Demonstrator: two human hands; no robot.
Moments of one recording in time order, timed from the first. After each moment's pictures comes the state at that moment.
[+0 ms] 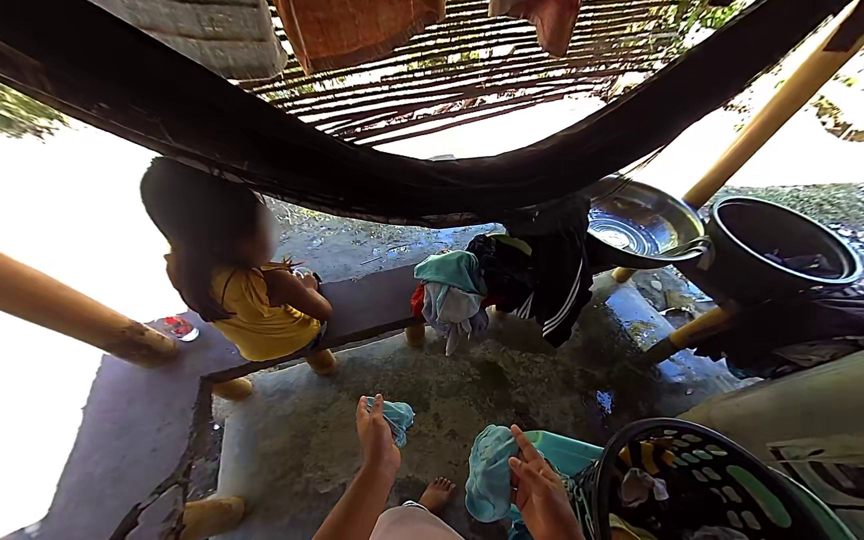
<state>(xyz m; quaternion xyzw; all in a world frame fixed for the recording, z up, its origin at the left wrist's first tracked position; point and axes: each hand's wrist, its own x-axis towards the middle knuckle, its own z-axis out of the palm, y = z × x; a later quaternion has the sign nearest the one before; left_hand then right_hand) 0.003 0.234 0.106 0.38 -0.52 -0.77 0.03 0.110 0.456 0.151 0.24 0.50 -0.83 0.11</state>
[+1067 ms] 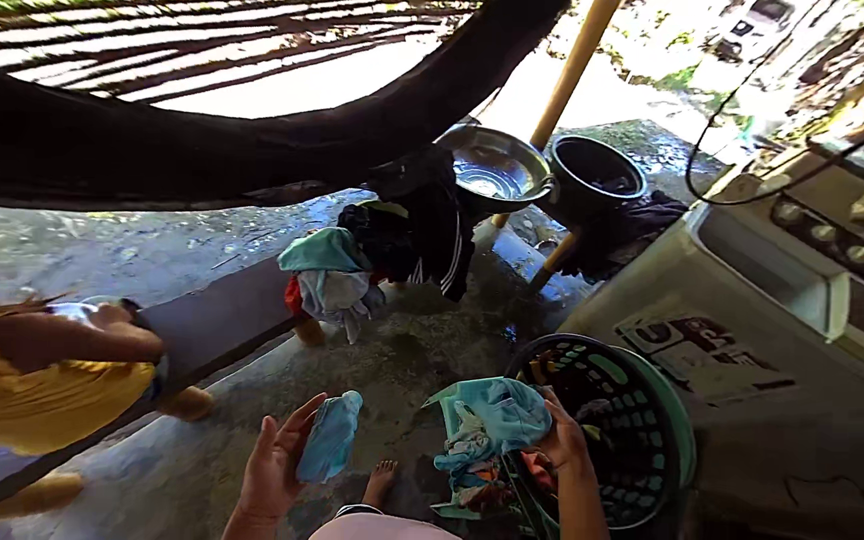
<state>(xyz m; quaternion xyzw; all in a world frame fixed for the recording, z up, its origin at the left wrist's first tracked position) 0.008 0.220 0.093 -0.03 -0.44 -0.86 -0.27 0.175 0.628 0.114 0.40 0.43 -0.80 -0.16</state>
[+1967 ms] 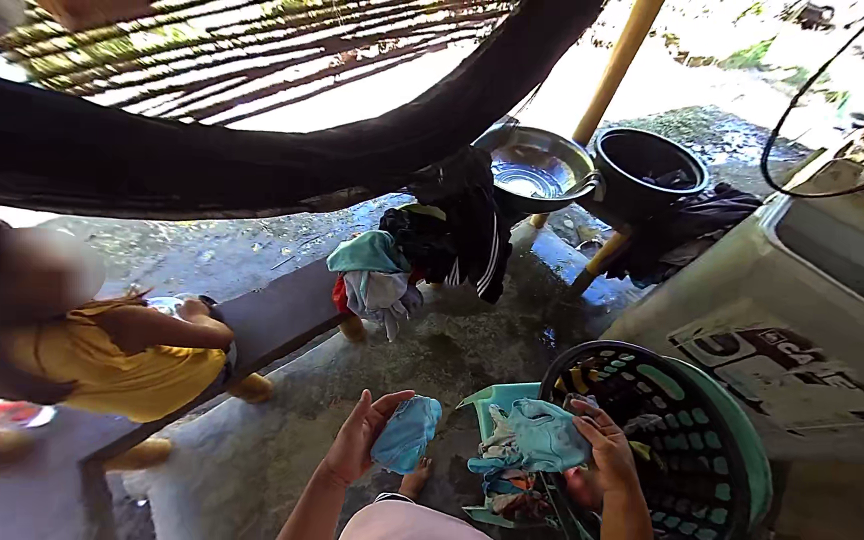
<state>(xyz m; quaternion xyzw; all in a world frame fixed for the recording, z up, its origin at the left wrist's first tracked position) -0.001 0.253 0.107 -0.08 -0.41 -0.81 -0.41 0.175 0.604 0.131 0.33 0.61 -0.69 -0.19</state>
